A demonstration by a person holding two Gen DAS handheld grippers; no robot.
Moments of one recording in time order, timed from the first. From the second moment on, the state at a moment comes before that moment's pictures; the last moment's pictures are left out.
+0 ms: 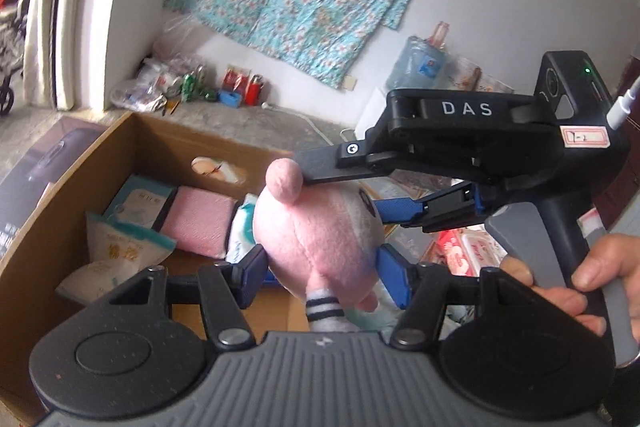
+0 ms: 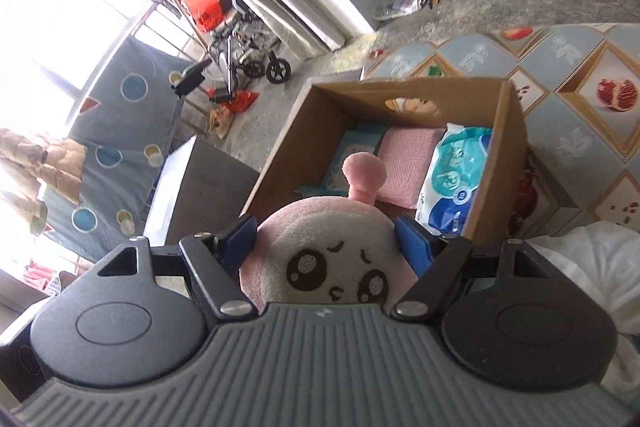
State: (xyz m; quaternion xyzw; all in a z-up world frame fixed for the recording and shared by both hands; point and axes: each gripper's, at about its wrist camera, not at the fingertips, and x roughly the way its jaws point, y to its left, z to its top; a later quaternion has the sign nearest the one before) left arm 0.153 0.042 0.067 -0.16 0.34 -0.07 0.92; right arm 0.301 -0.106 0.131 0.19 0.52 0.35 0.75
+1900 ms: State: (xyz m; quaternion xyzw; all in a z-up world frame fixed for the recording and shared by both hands) left arm 0.125 -0.008 0.064 -0.06 0.32 -0.13 0.94; right arm 0.222 -0.312 0.151 0.17 0.45 0.16 0.86
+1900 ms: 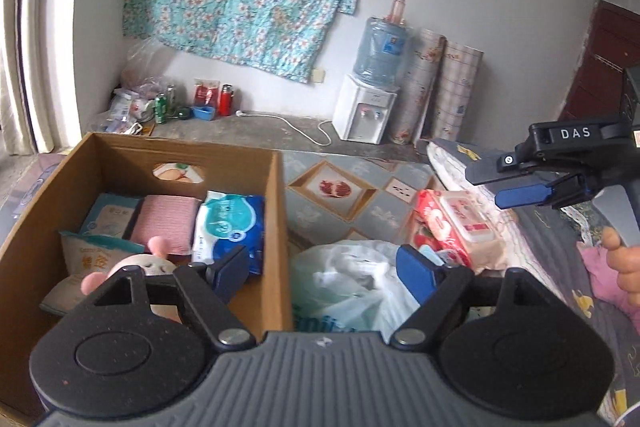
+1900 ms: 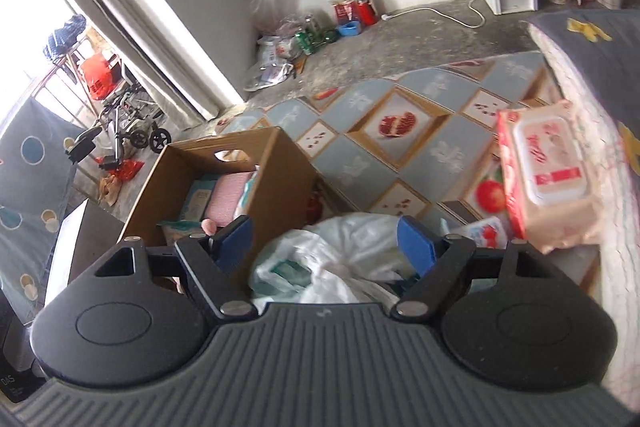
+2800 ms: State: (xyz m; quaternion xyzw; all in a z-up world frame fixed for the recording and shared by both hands) left arm 0.128 -0.157 -0.010 0.04 0.37 -0.21 0.90; right arm 0.227 -0.387 -0.040 0.20 0.60 0.09 0.77
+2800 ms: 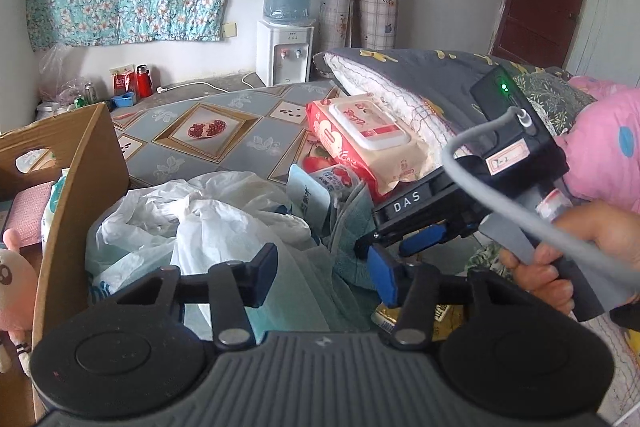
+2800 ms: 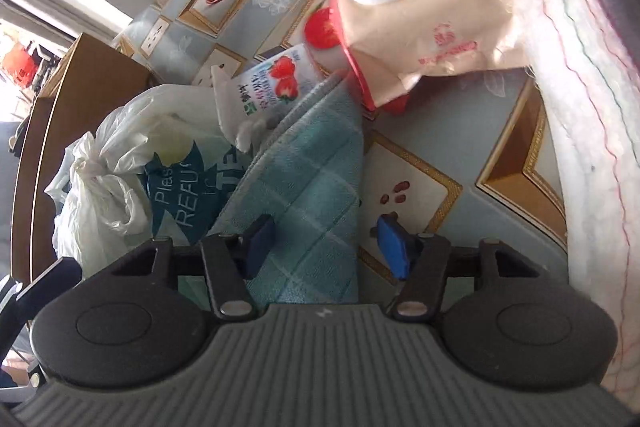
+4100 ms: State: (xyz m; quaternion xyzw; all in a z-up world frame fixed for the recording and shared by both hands) left arm 0.136 -0.197 0.022 0.03 0.32 -0.29 0.90; right arm 0.178 -0.419 0.060 0.37 0.44 0.23 0.78
